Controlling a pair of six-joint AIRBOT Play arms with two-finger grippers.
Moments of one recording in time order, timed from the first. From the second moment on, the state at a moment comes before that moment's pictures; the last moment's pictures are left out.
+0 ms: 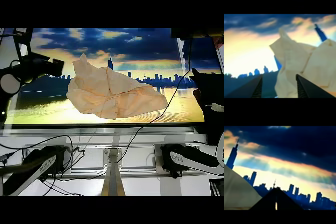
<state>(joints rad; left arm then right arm) -0.11 -0.92 1.00 1.46 -0.75 -1.34 0.18 -1.28 1.79 -1.60 1.30 1.48</state>
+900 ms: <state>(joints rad) 0.34 -1.67 1.00 0.73 -1.17 -1.07 0.14 -1.30 1.76 -1.59 1.35 1.39</state>
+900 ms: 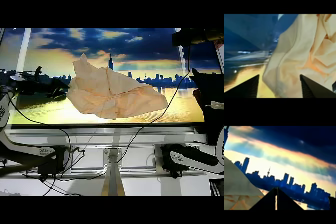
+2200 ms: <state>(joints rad) 0.32 -1.22 1.23 0.78 -1.27 -0.95 -0.30 -1.30 1.21 -1.25 1.45 1.17</state>
